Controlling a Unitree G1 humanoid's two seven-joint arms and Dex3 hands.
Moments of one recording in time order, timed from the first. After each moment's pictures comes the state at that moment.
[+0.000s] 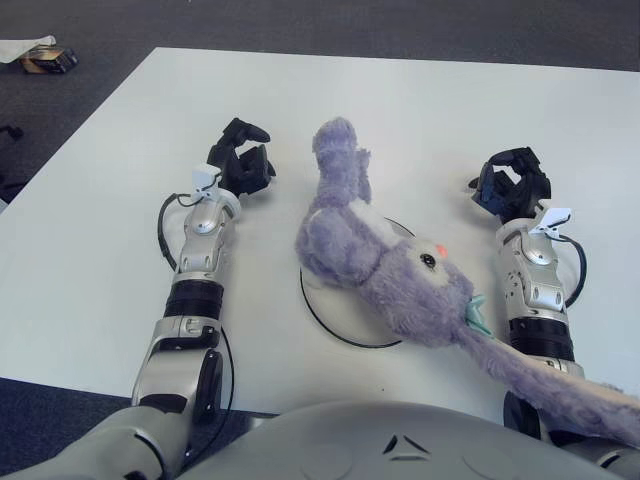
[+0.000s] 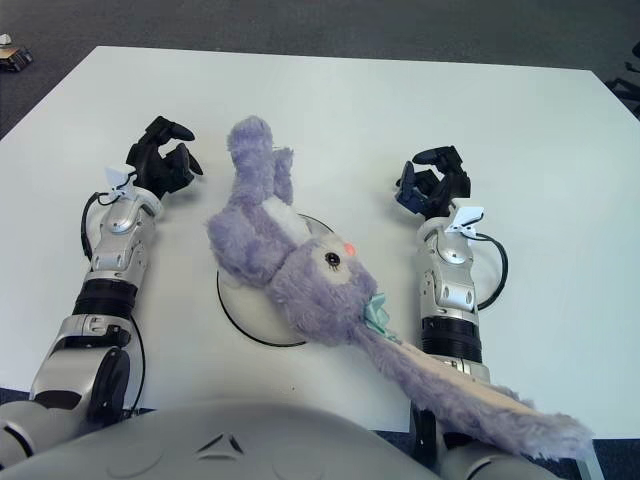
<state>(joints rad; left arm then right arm) -0.37 0.15 0.12 0.35 -0.15 -0.18 -0.13 -0.21 -0.16 -0.24 0.15 0.16 -0.05 -0.10</state>
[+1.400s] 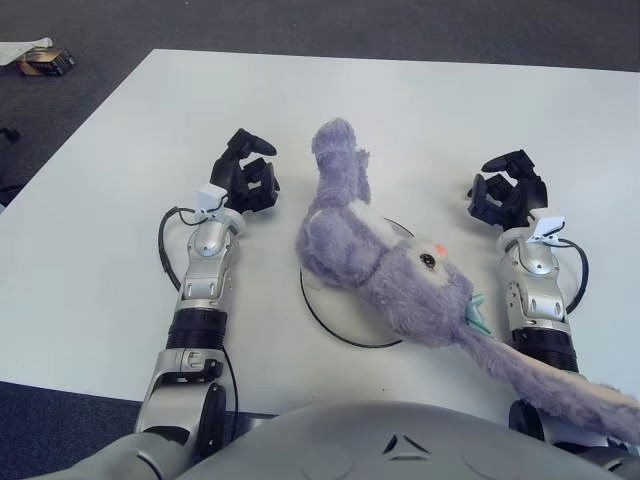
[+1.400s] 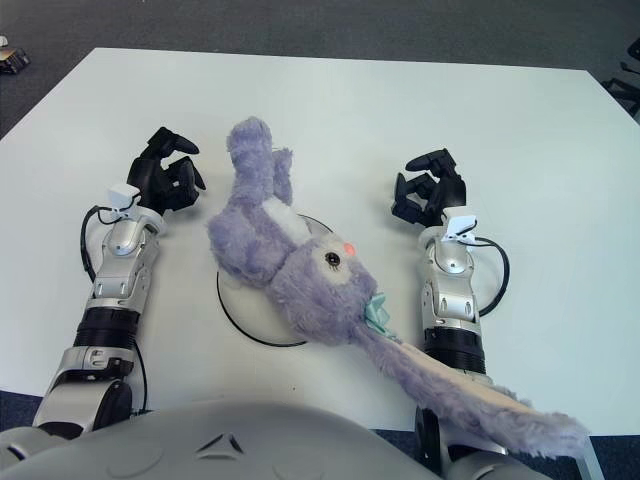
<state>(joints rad) -0.25 0.10 0.10 0.23 -0.08 -0.24 -0.09 -0.18 -0.18 -0.22 0.19 0.06 -0.14 -0.08</state>
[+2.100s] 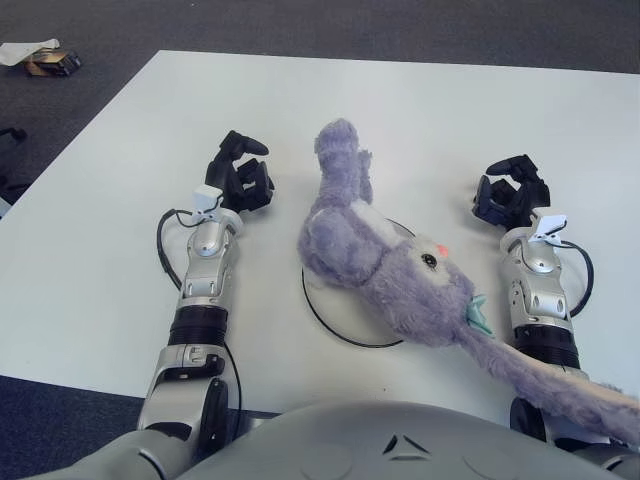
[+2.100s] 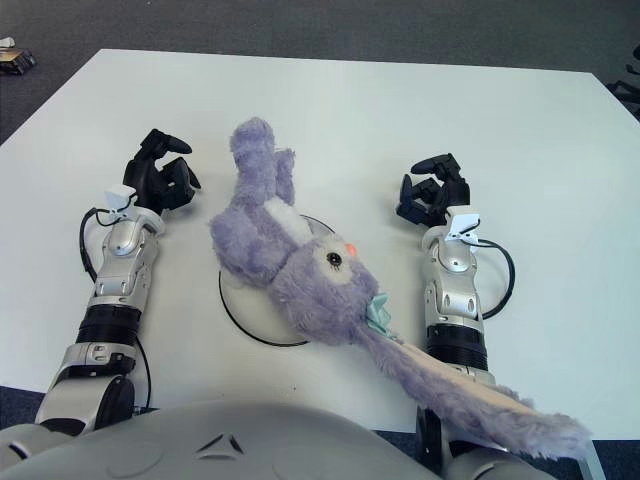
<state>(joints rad) -0.27 0.08 0.13 0.29 -0.09 -0.25 -0.06 -0.20 -0.18 -0.24 0.22 0.06 -0.10 -0.08</state>
